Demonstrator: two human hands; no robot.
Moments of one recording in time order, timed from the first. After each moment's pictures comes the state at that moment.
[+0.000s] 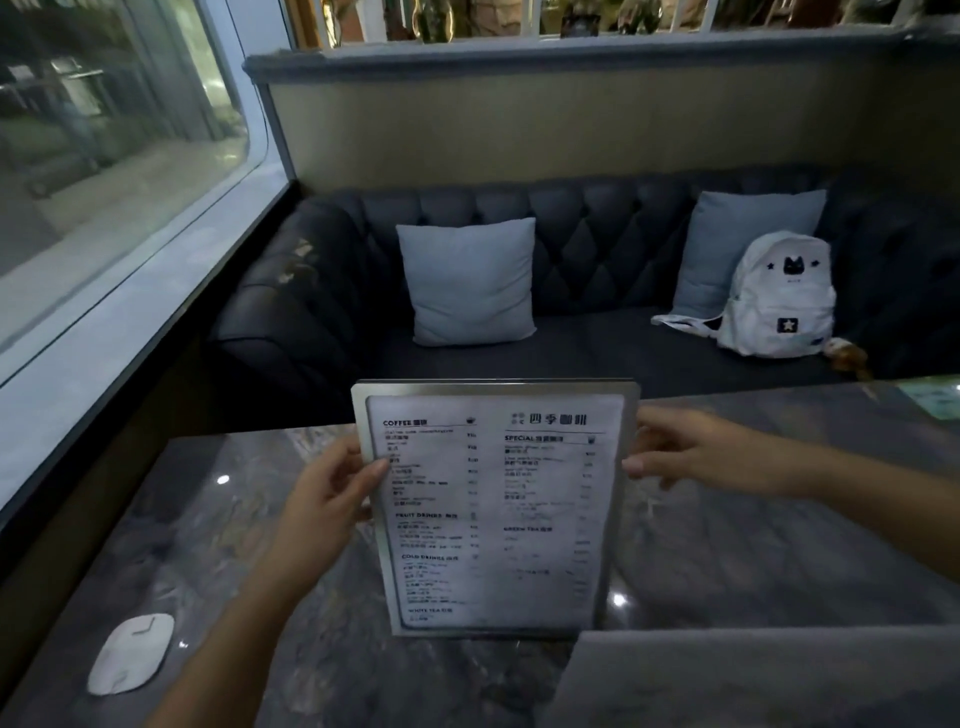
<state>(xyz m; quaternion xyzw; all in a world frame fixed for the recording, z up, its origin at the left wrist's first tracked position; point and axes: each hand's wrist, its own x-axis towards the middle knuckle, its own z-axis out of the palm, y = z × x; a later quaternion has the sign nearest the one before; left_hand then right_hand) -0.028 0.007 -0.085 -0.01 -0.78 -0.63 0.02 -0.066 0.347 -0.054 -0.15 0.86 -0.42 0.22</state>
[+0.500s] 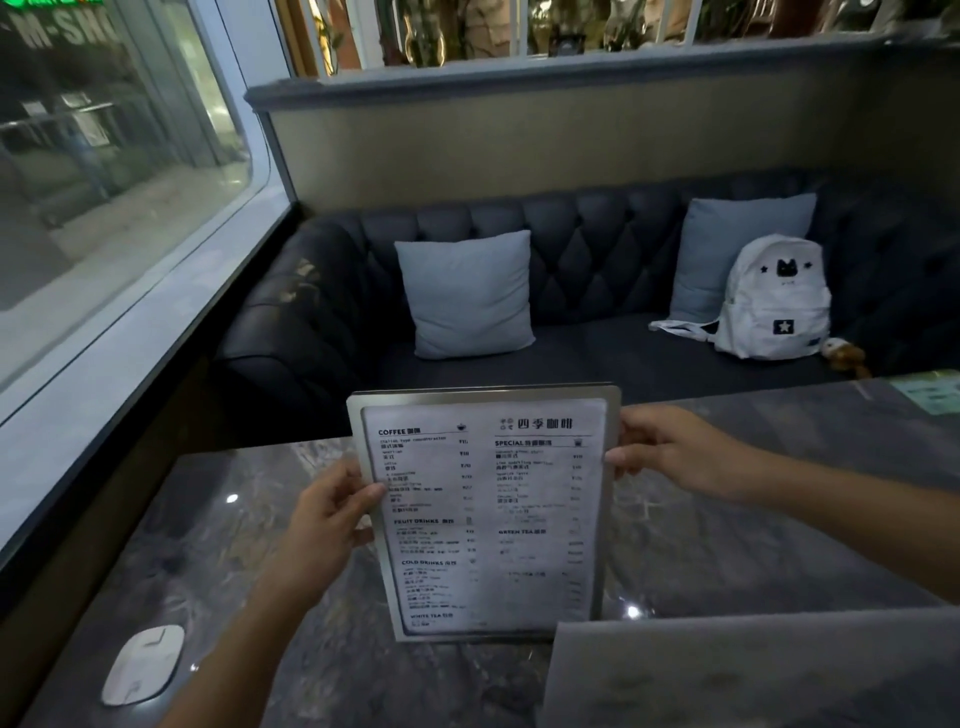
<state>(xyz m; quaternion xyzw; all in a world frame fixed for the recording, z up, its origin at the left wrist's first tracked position) -0.024 0.008 -0.095 0.02 -0.77 -0.63 0.01 -0.061 0.332 -0.056 -0.14 0.87 -0.46 0.14</state>
